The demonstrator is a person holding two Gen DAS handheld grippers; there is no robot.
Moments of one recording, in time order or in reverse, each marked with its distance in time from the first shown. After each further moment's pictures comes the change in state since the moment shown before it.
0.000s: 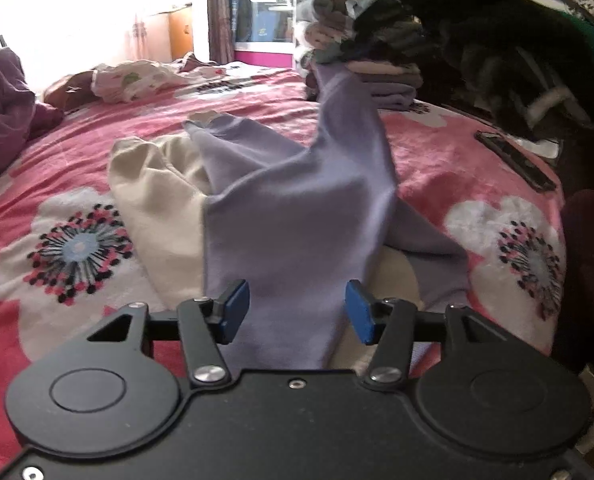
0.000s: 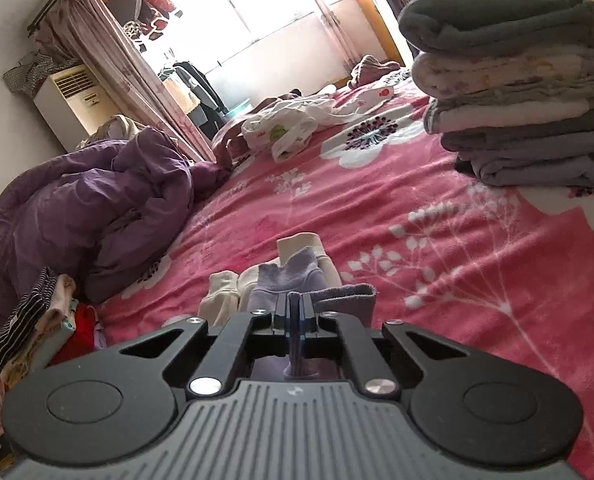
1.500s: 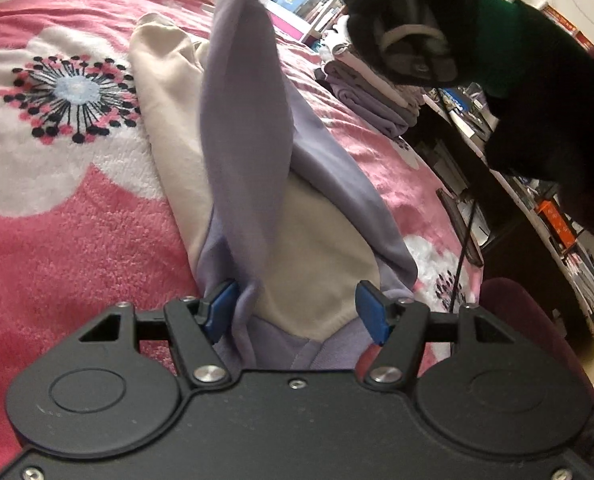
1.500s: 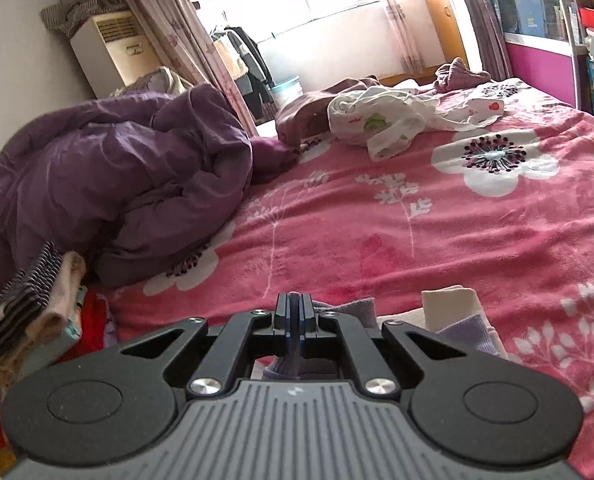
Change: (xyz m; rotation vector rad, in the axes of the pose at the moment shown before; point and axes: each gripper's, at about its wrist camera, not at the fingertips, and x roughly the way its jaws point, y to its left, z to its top) left arm -0.001 0.068 -0.035 -0.460 0.051 -0.304; right arm 0.142 0.133 0.027 -0.181 0.076 0.037
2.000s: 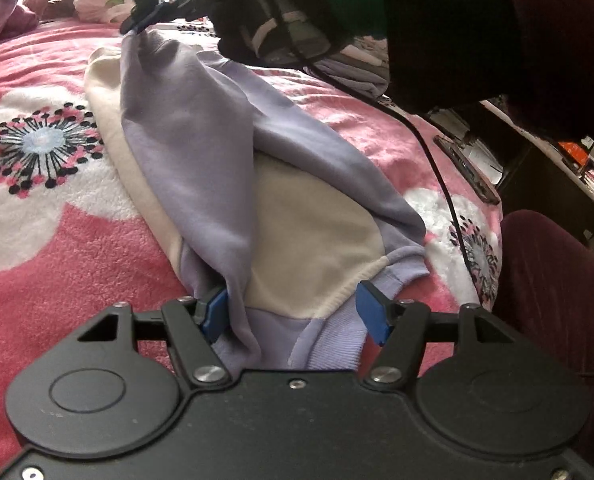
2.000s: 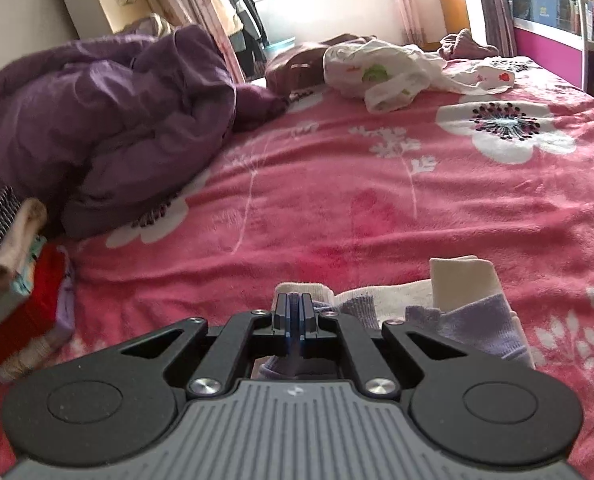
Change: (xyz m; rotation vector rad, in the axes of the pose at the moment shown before) left arm 0.009 -0.020 -0.010 0.238 0.033 0.066; right arm 0.060 -0.001 -0.019 -0.077 0.126 -0.052
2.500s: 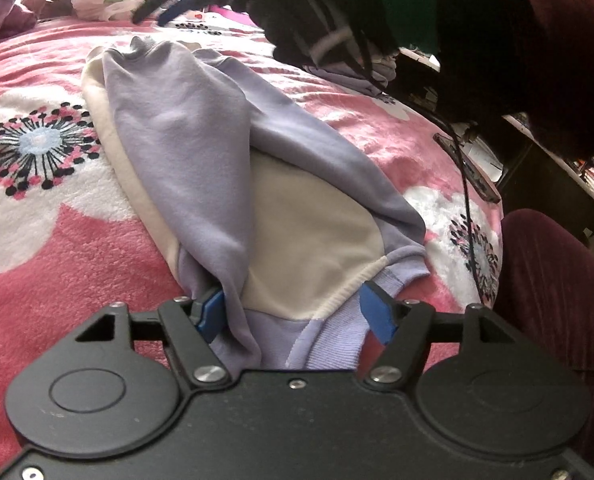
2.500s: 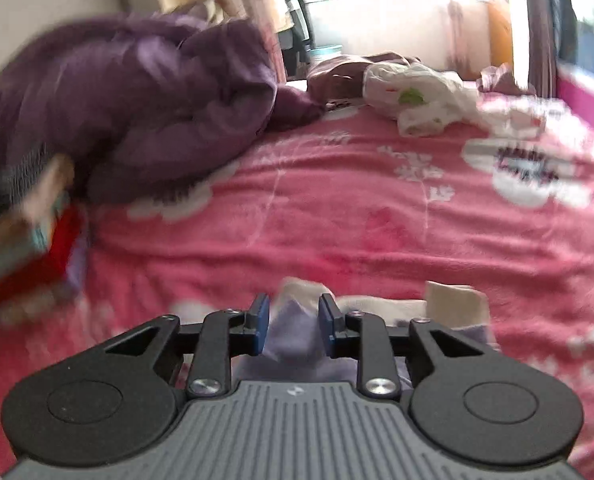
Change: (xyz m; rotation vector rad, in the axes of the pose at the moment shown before) left arm 0.003 -0.003 0.002 0.000 0.007 0.003; right arm -0.028 -0.001 -0.005 -0.206 -0.017 0.006
